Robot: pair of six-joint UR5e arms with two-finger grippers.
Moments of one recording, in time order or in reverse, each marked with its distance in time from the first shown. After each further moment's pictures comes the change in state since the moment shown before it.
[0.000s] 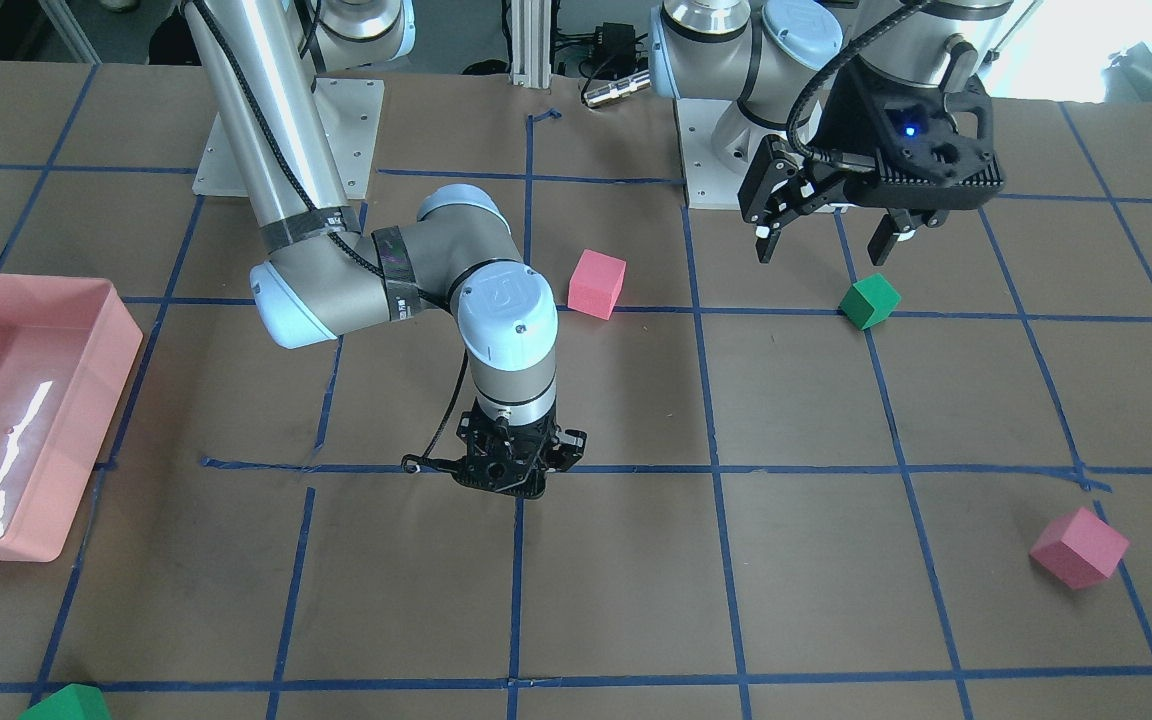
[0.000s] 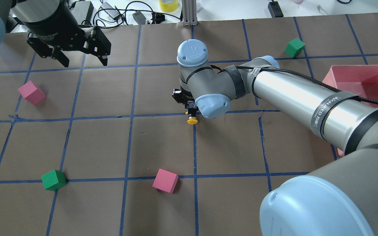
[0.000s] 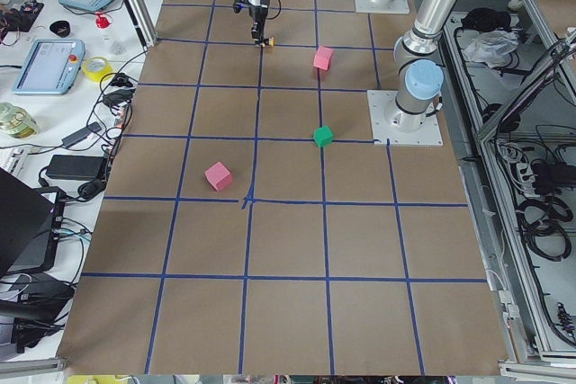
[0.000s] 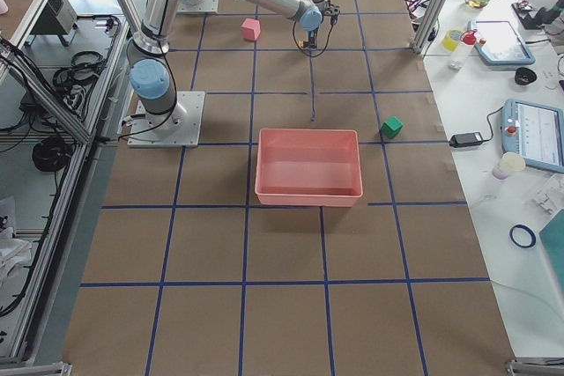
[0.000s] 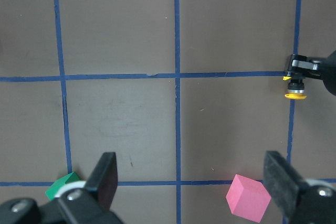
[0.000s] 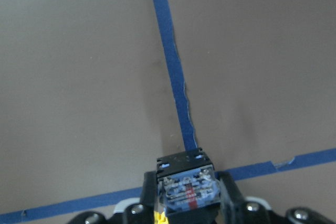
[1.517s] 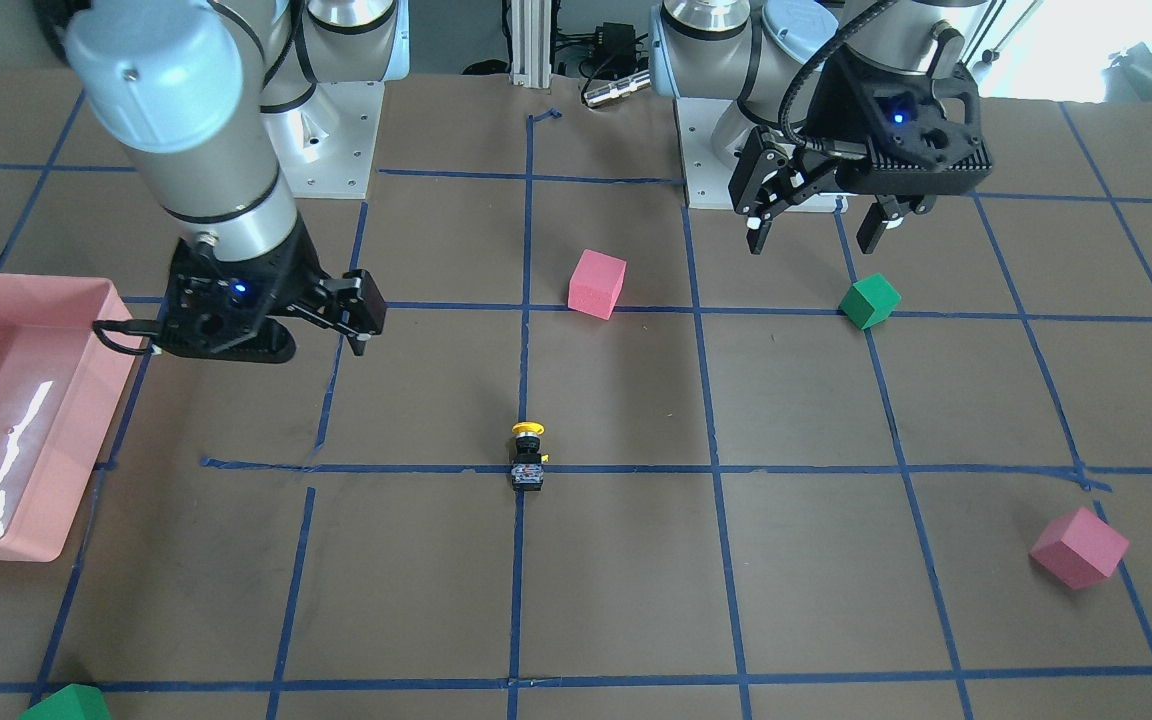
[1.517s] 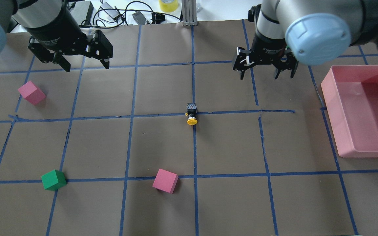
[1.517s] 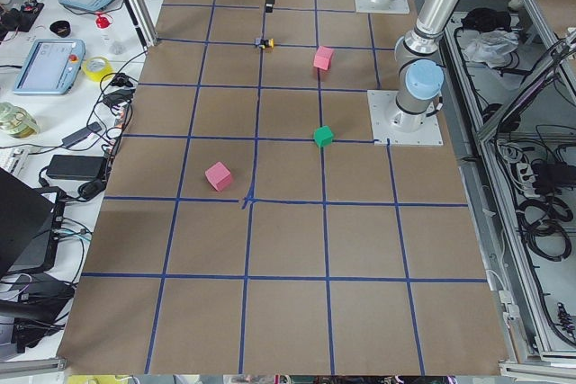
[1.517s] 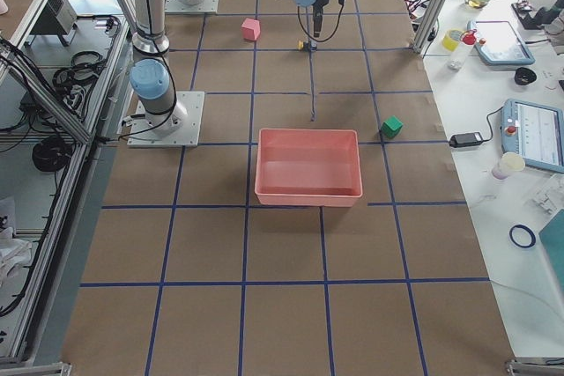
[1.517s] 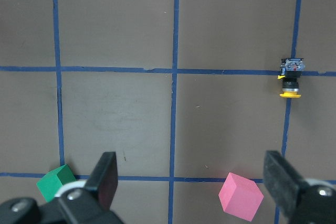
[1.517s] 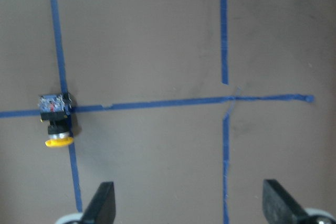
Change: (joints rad) left arm -0.011 0.024 -0.025 0.008 -0.001 -0.051; right arm -0.325 -0.437 -0.069 0.611 -0.021 -0.498
